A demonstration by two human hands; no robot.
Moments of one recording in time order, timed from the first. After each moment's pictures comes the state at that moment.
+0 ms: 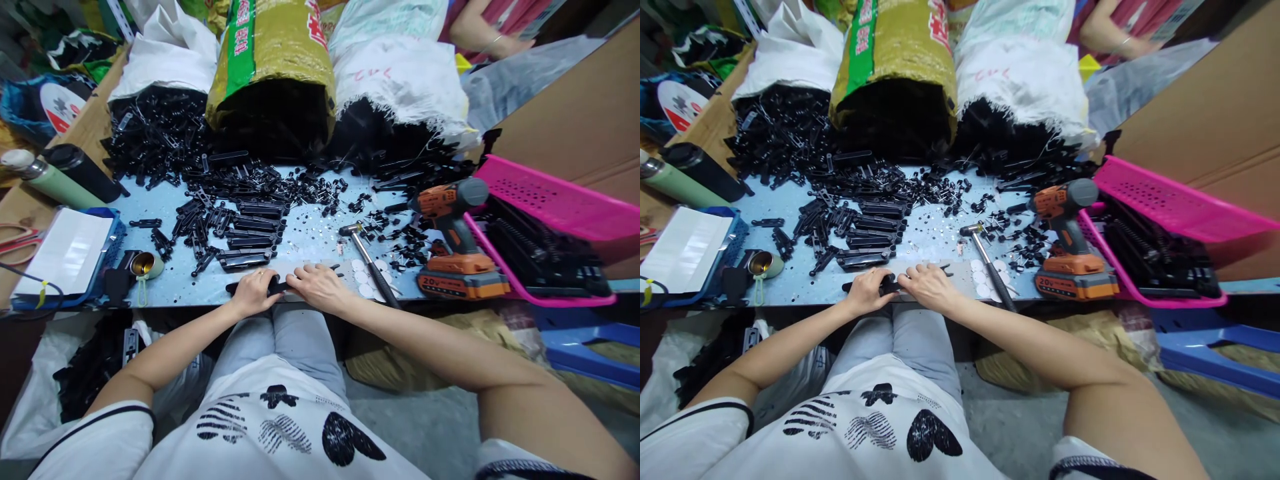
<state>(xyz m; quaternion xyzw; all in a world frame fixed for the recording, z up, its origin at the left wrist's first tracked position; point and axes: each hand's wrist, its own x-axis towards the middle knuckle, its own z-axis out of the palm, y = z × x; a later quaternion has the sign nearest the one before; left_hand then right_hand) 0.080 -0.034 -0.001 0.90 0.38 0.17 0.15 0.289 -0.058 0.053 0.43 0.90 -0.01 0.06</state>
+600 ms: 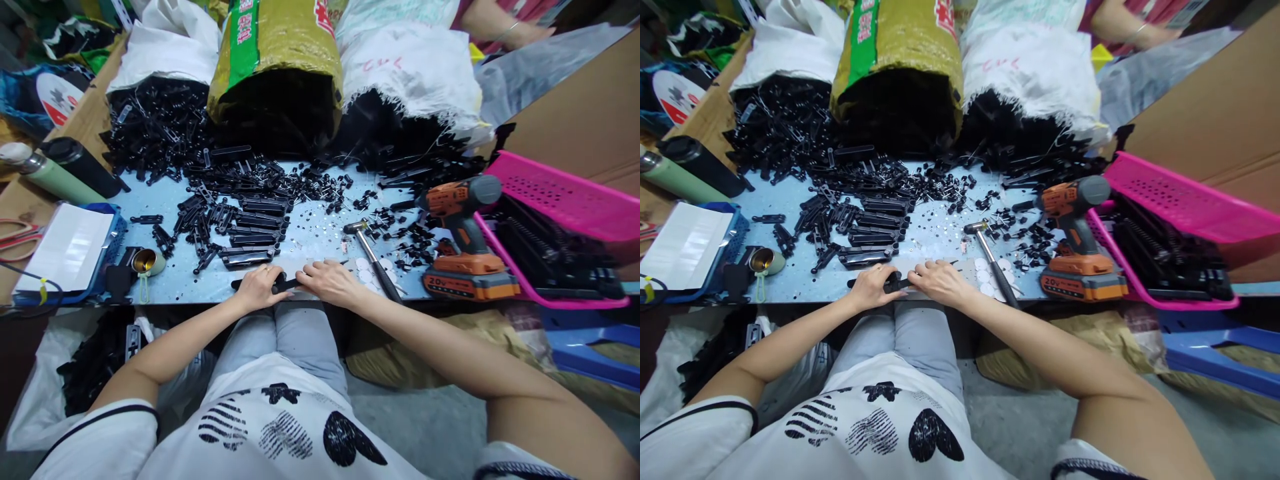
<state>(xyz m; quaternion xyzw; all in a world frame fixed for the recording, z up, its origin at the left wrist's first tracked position) 0.086 -0.029 0.001 0.90 0.38 0.15 0.16 0.304 -0.052 0.051 0.41 0.91 0.00 0.06</state>
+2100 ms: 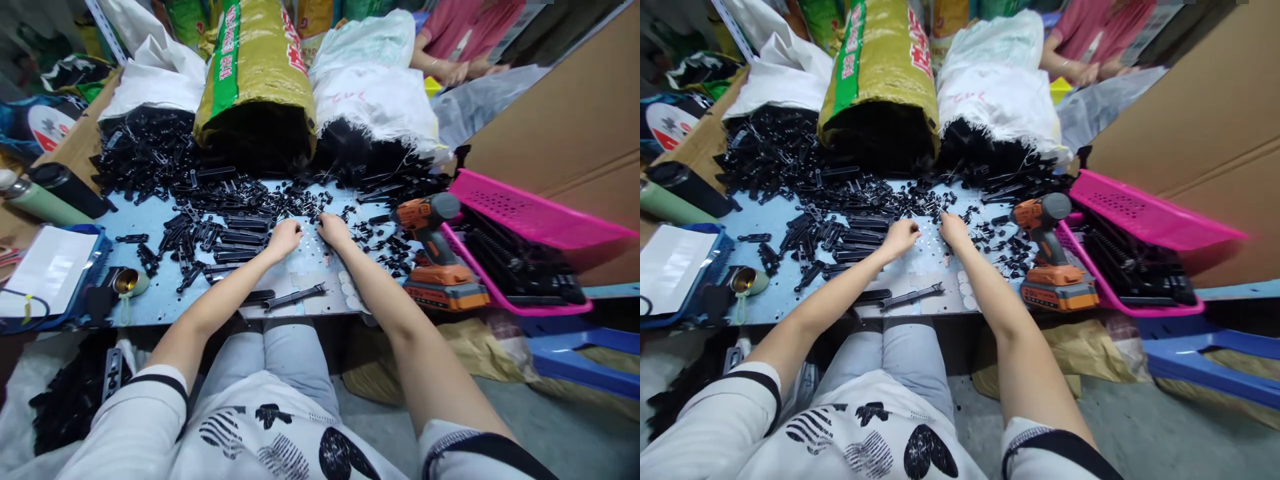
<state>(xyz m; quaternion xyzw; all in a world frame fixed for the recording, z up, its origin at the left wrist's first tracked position) 0.226 0.101 0.026 0.82 0.48 0.18 0.25 0.408 0.100 0.008 0.71 0.67 -0.12 -0.16</state>
